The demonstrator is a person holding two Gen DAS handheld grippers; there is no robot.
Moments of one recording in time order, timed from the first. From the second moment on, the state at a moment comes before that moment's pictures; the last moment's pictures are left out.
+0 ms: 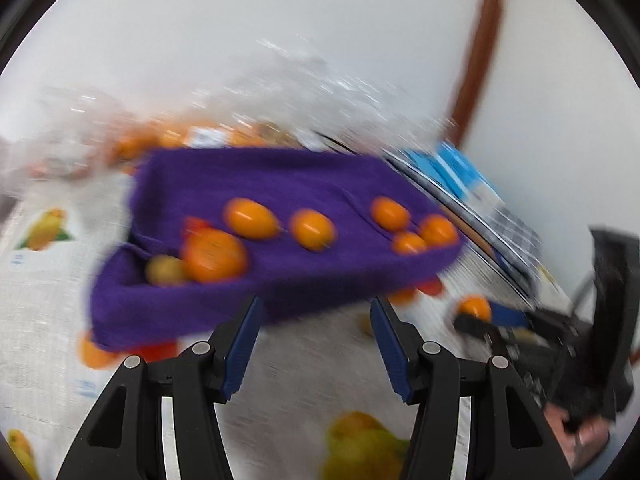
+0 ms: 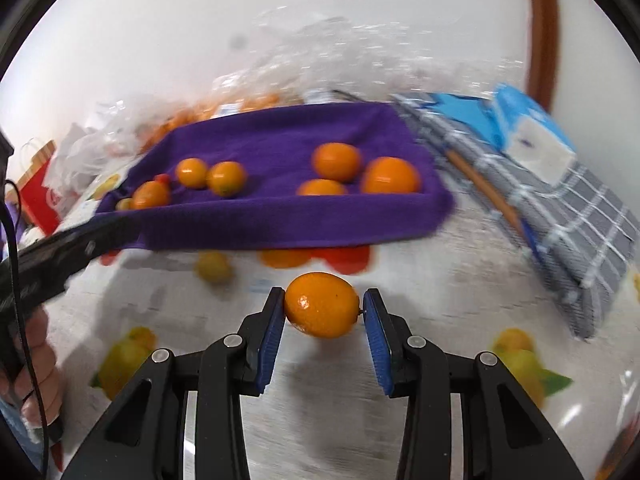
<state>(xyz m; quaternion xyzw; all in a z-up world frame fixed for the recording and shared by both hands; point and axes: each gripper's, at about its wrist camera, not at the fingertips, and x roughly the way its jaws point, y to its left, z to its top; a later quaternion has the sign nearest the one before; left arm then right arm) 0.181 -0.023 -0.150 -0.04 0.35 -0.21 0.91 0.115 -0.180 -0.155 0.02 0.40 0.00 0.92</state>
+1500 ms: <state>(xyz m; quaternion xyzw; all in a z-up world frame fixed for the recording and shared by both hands) 0.253 0.064 -0.088 -0.14 0.32 -0.09 0.93 0.200 -0.212 -0.058 0.08 0.33 0.00 0.94</state>
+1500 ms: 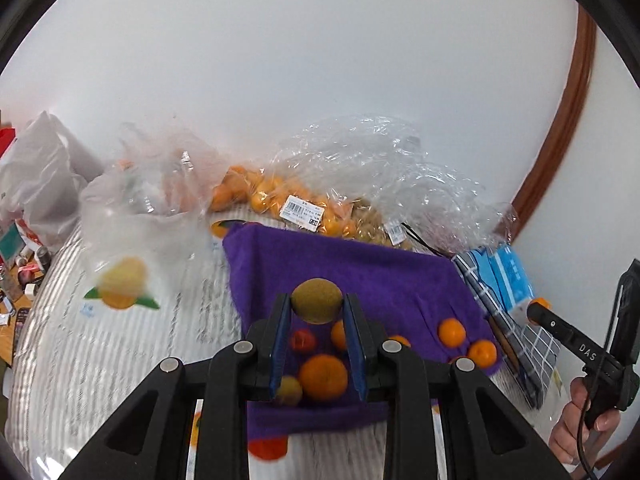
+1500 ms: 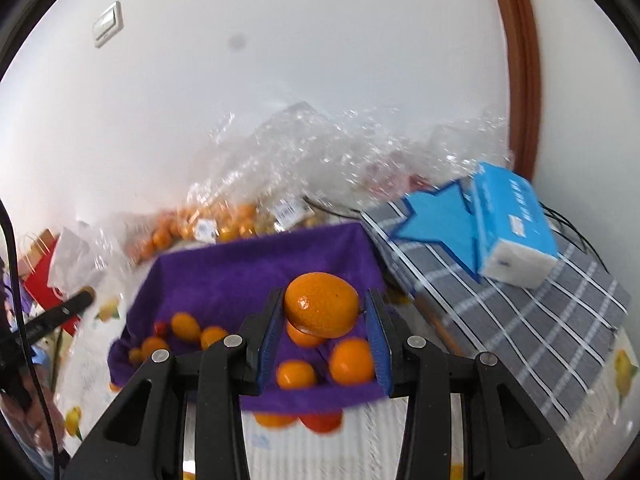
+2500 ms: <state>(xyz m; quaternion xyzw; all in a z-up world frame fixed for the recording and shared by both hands) 0.285 0.012 -0.160 -0.11 0.36 -0.13 0.92 0.240 -0.177 -0.140 0.05 0.39 0.06 0.92</state>
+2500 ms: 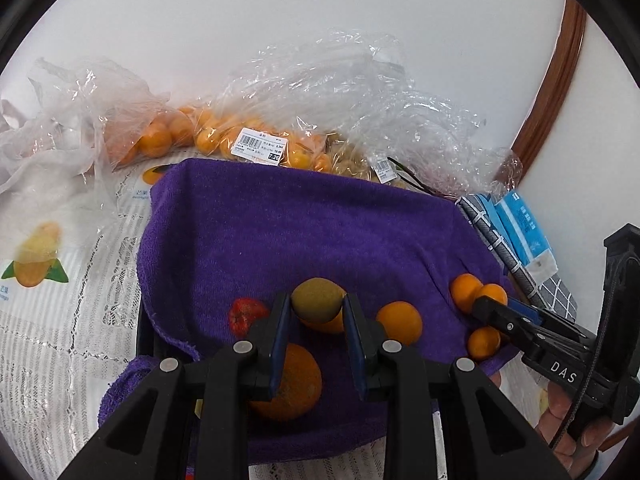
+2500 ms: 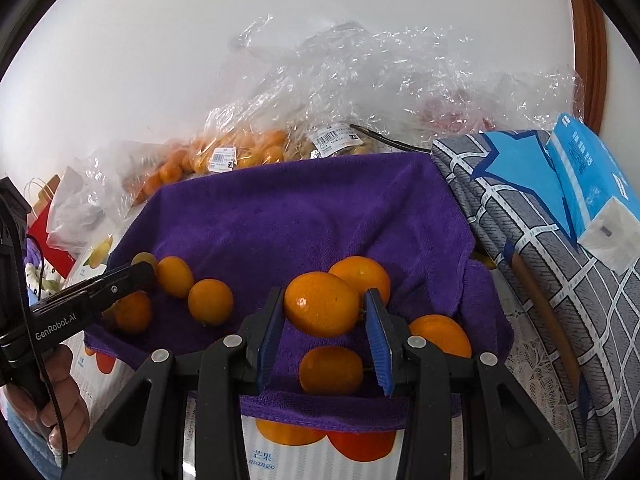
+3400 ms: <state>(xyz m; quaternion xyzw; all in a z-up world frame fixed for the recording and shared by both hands) 0.128 0.014 -0.074 -0.05 0.31 -0.07 0.95 0.089 -0.160 -0.031 0.02 0.35 -0.03 0.94</state>
